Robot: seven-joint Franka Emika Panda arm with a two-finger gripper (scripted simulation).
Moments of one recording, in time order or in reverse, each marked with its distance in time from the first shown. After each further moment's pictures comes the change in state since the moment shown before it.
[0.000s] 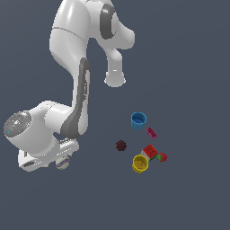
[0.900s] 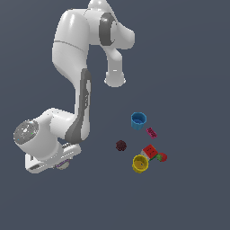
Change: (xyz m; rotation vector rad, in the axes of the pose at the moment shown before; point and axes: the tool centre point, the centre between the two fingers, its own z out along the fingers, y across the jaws) arm -0.001 0.000 0.038 0.002 -0.001 -0.002
